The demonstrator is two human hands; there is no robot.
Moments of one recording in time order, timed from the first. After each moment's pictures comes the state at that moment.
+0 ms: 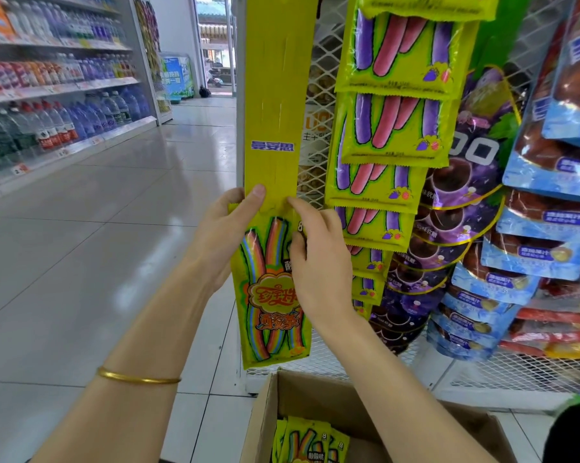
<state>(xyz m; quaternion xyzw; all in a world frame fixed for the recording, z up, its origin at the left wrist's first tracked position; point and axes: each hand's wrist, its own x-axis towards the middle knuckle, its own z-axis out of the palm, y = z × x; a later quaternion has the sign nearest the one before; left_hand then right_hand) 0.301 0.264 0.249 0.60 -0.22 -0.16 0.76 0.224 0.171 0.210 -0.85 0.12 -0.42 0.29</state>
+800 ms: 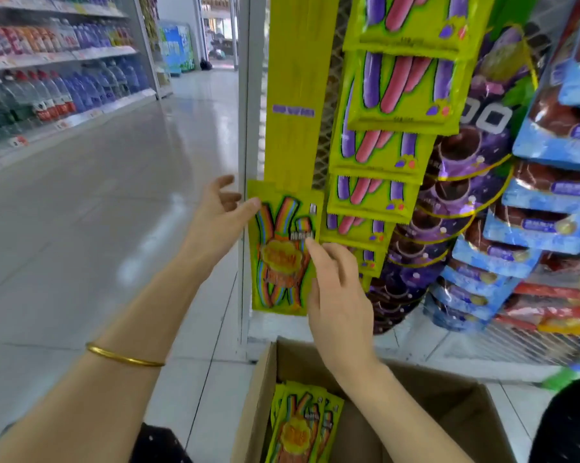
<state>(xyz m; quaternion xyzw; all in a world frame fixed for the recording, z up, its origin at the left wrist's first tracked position) 0.300 0.279 0.224 0.77 -0.21 -0.04 0.60 0.176 0.168 0.129 -0.89 0.10 -0.43 0.13</state>
